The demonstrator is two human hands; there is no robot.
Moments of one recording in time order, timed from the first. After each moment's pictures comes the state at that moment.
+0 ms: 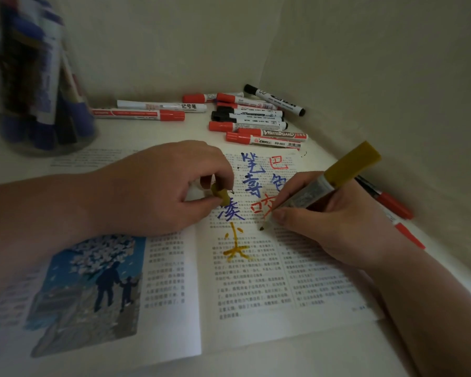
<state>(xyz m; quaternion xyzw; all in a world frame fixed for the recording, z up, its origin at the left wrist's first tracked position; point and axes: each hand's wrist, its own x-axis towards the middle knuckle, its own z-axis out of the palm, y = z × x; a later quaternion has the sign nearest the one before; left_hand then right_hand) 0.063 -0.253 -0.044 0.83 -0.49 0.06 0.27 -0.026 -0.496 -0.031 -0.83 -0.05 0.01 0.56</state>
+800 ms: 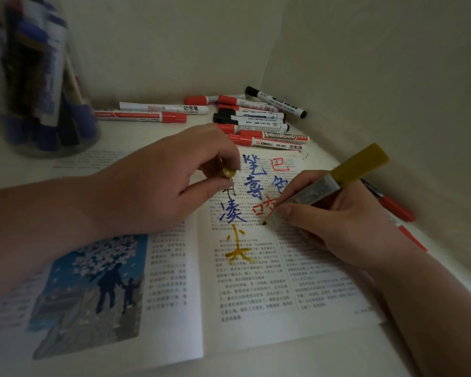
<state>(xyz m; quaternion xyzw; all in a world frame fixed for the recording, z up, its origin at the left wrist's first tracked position) 0.059 -0.255 -0.039 0.80 -0.48 0.10 0.35 -0.024 -0.499 -0.030 -0.81 -0.08 0.01 0.59</state>
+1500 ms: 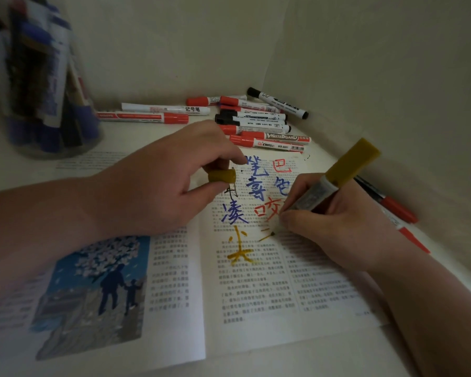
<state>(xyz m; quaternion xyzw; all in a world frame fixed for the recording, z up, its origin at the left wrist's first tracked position) 0.061 -0.254 -0.040 0.81 -0.47 0.12 0.33 -0.025 -0.491 -0.024 -0.86 -0.04 0.01 0.50</state>
